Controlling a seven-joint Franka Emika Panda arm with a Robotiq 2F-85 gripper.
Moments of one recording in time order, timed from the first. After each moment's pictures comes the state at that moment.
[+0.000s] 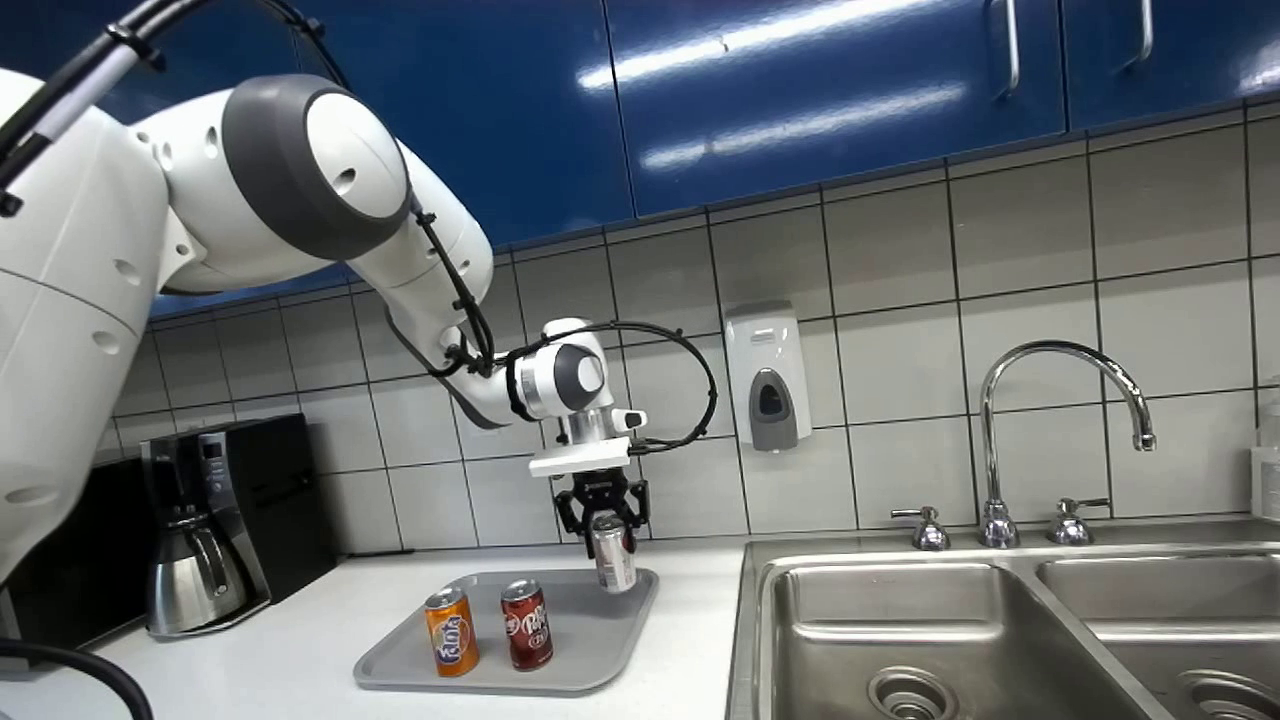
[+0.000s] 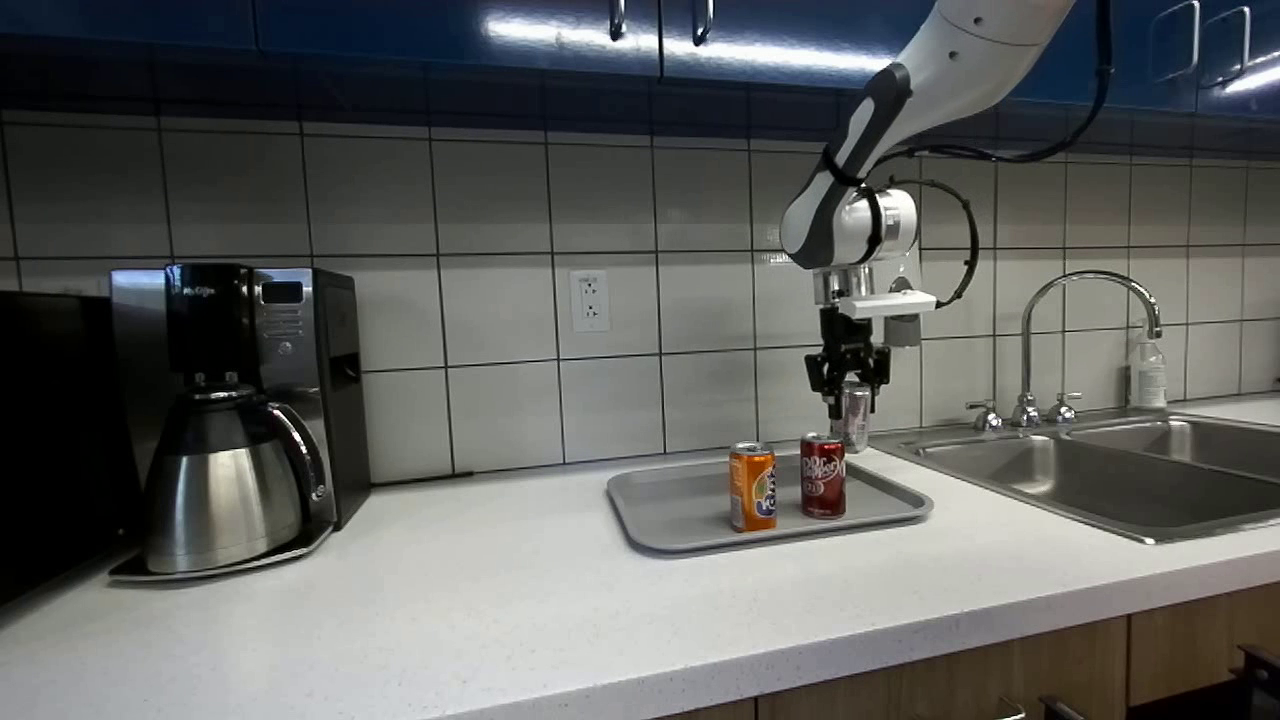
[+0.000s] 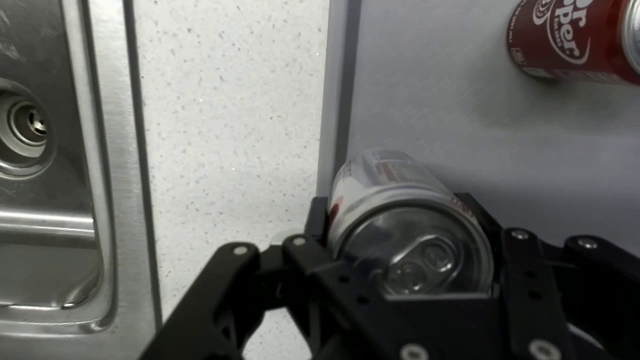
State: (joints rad) arm -0.06 0.49 -0.02 -1.75 -0.06 2.23 -0.18
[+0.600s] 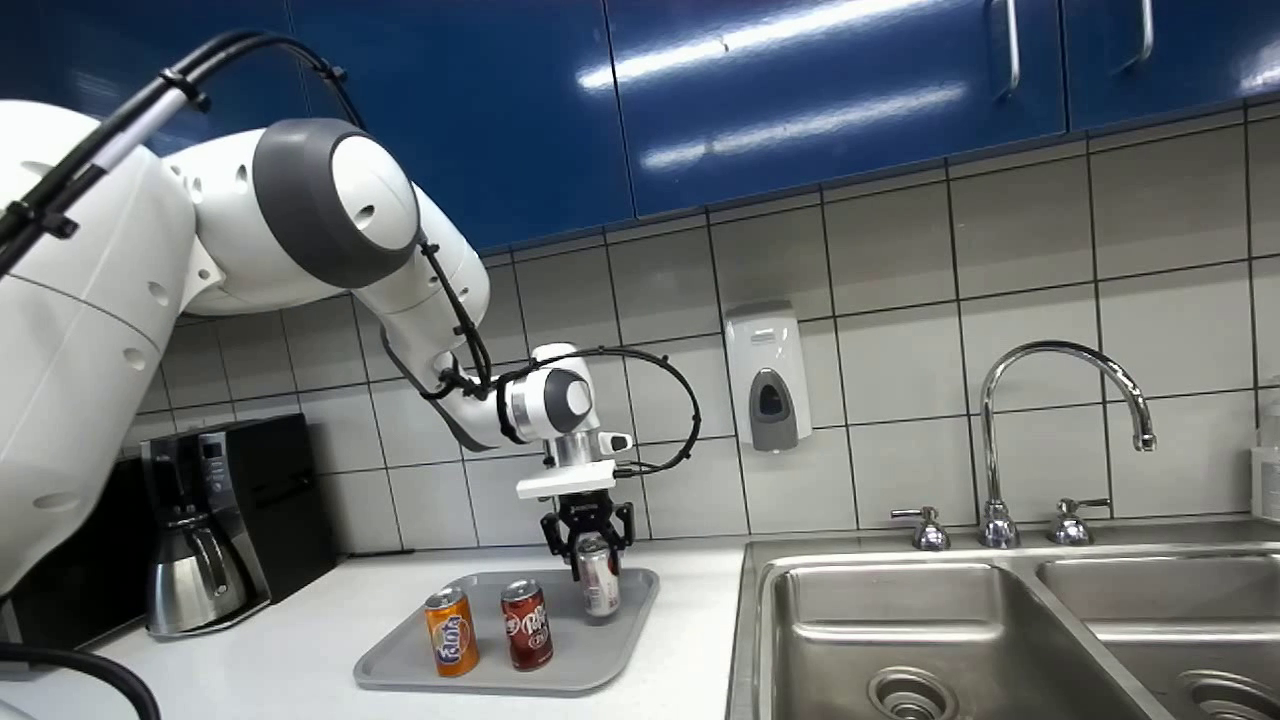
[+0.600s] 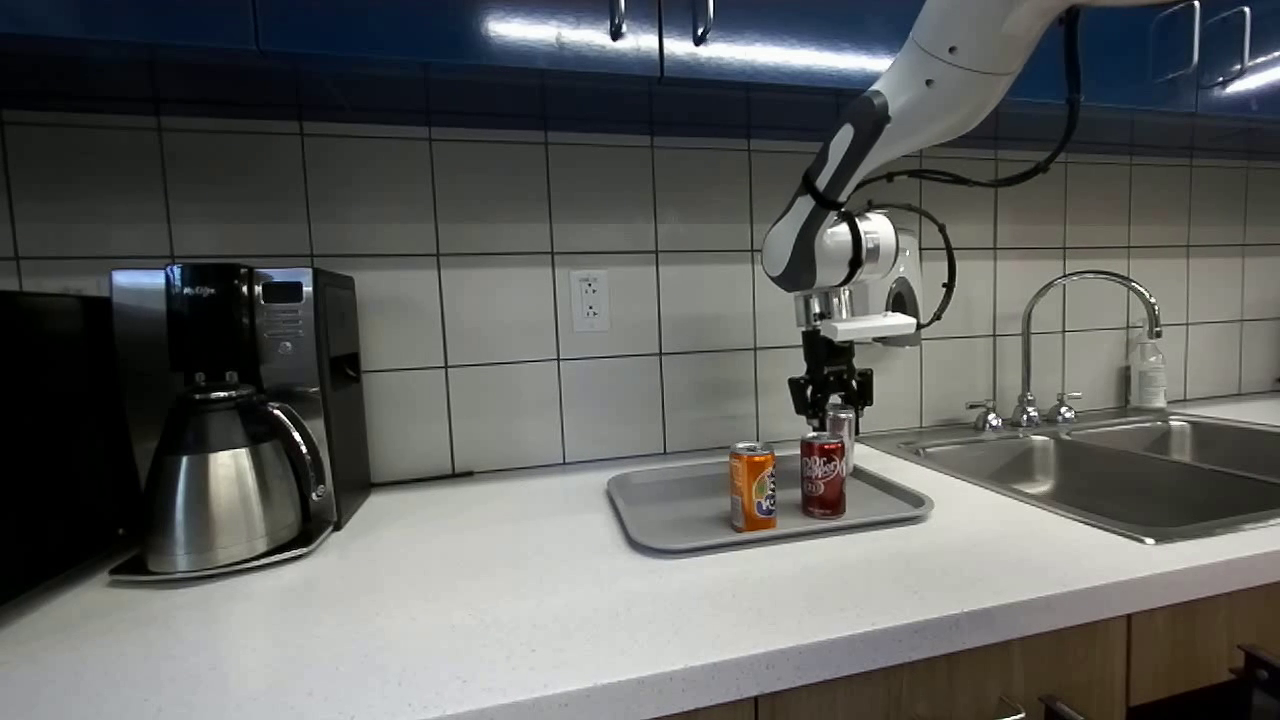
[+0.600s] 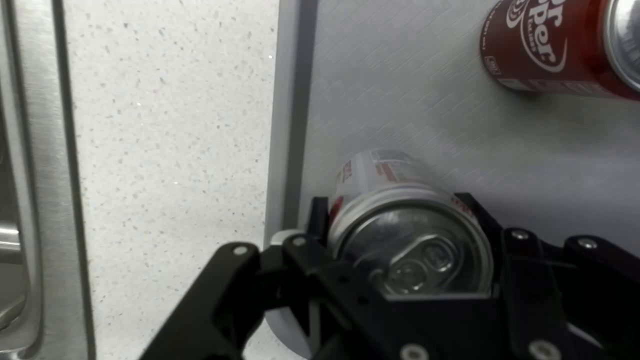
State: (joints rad) arm -0.02 0.55 -0.02 -1.73 -0.06 2.23 -0.16
